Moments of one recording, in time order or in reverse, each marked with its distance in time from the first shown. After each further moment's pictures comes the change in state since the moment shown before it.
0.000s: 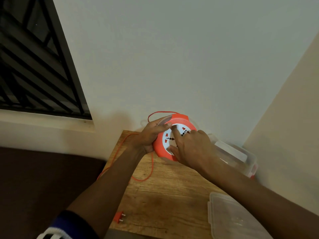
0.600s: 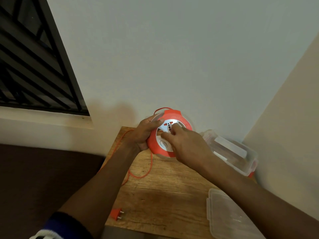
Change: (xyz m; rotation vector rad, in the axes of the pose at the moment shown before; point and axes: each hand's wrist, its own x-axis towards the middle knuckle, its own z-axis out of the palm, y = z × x) left_hand 0.003 -0.004 -0.014 -0.051 -0.032 0.020; right_hand -0.005 0.000 -0.008 0.200 0.000 -0.175
